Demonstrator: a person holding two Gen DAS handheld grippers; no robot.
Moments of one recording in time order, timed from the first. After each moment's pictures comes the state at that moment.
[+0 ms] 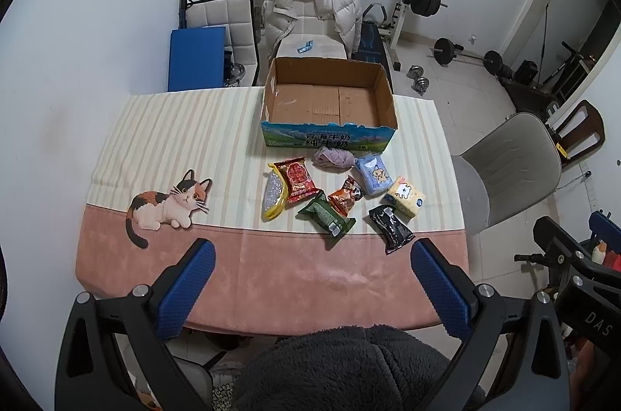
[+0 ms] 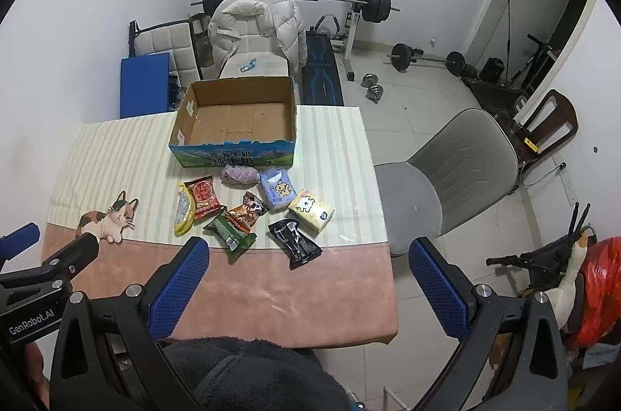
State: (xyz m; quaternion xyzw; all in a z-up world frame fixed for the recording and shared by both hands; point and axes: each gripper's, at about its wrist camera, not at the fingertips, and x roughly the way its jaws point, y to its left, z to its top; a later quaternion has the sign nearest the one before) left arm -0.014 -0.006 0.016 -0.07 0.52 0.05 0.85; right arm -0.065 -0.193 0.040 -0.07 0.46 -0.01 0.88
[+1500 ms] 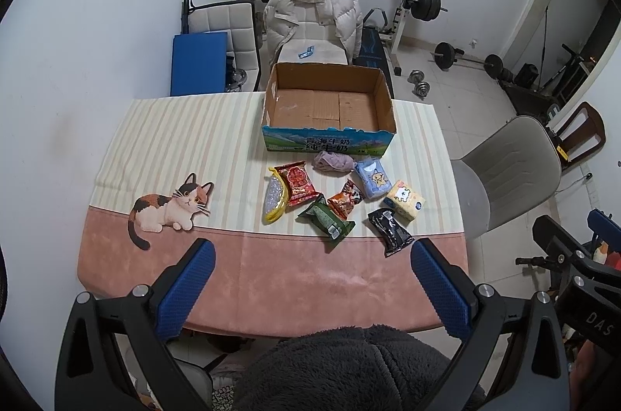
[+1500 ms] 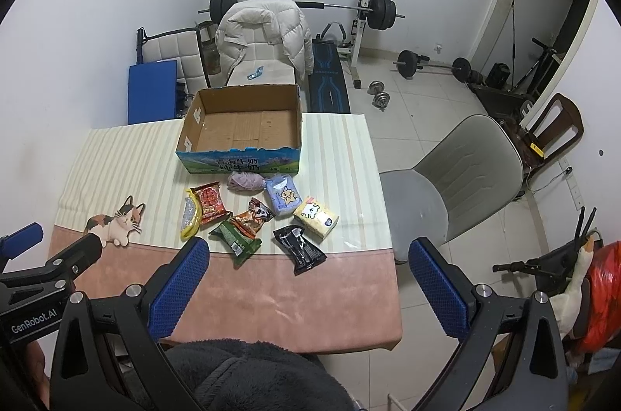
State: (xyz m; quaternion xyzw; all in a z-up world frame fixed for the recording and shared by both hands) left arm -0.018 -0.005 0.023 -0.06 0.51 0.05 0.85; right arm -0.069 -0.199 0.042 -0.06 0.45 0.01 0.89
